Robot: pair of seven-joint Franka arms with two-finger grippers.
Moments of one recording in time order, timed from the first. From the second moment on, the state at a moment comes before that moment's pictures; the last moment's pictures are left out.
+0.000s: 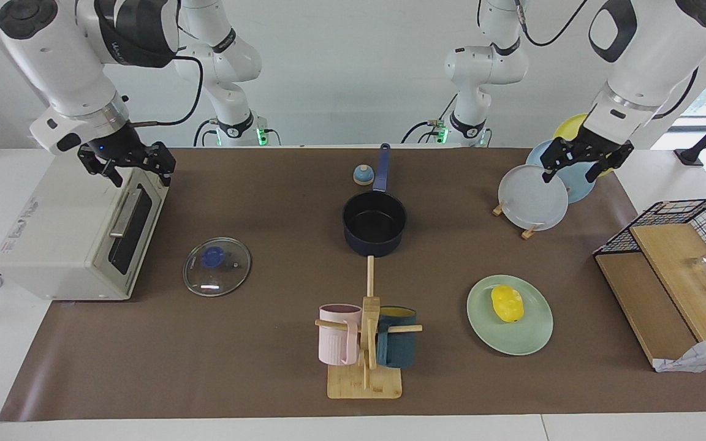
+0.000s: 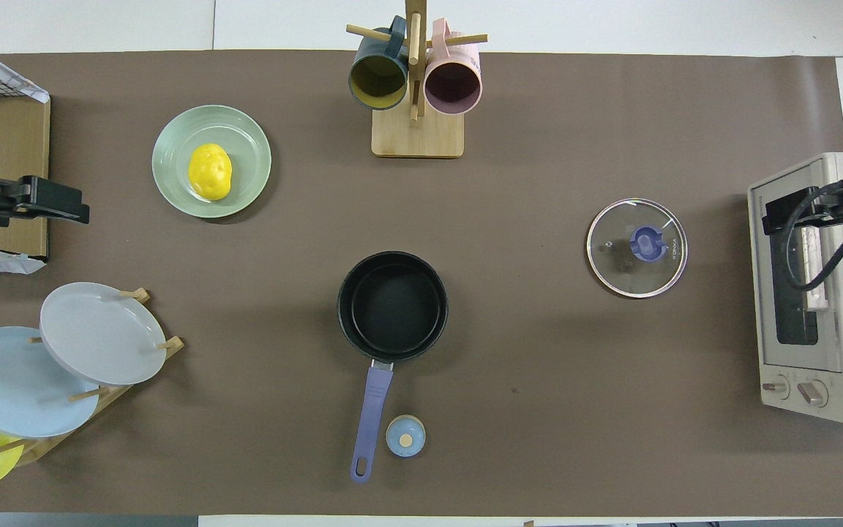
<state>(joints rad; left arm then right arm) -0.12 0.08 0.05 -1.58 -0.05 1.65 -0.01 0.01 0.02 -0.06 -1.63 -0.03 1.60 -0.06</state>
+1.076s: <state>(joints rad) -0.16 0.60 0.03 -1.40 -0.08 2.01 -0.01 0.01 0.02 -0.06 -1.63 -0.03 1.60 -0.06</state>
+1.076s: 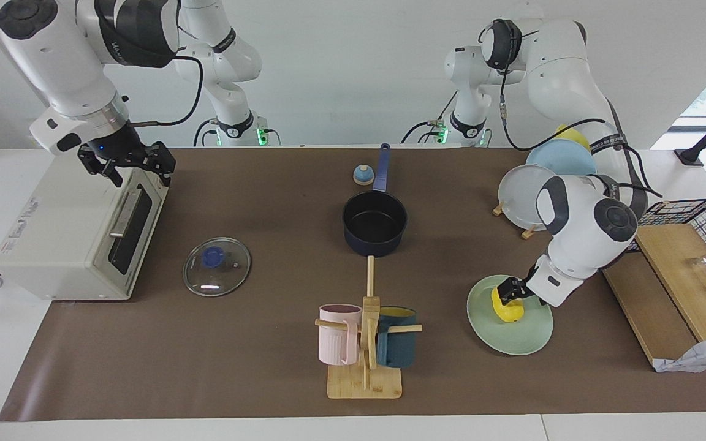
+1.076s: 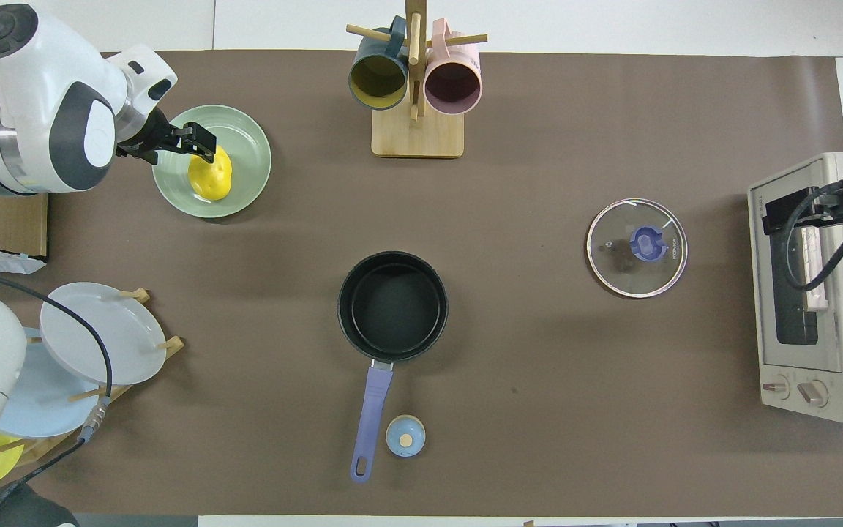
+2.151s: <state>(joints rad) -0.18 0.59 0.04 -1.50 -0.08 2.11 0.01 0.04 0.02 -0.04 -1.63 -0.03 1.59 -0.10</state>
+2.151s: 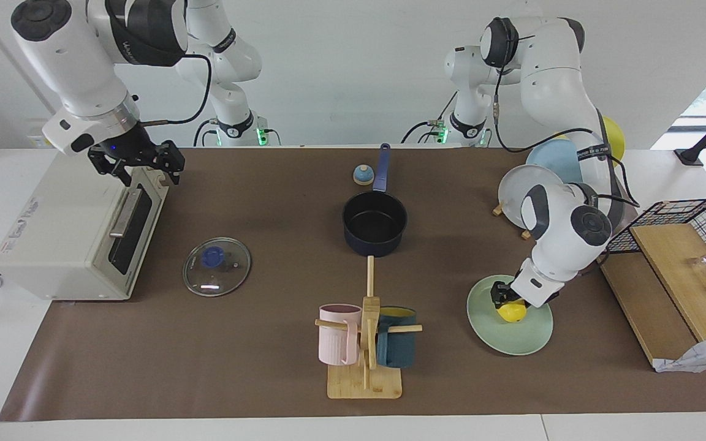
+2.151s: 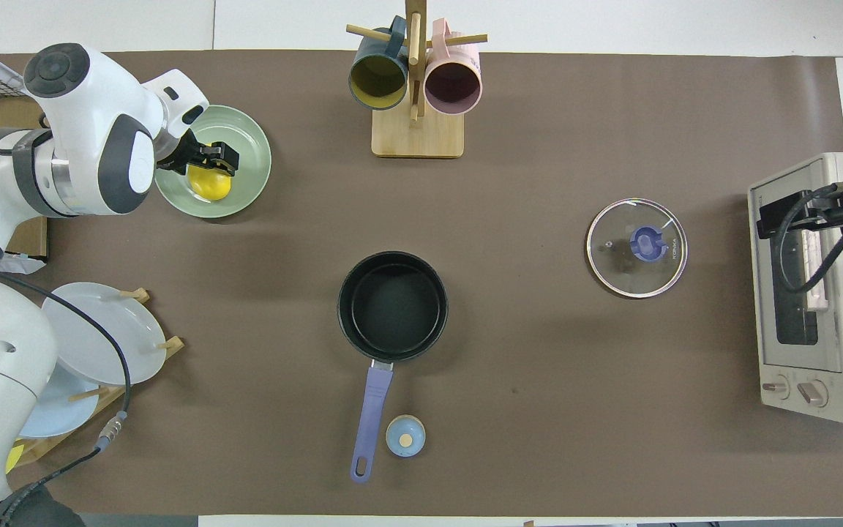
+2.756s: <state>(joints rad) -0.23 0.31 0.03 -1.41 -0.11 1.78 -0.20 0.13 0.08 -0.03 -1.92 -0.02 2.07 -0.15</state>
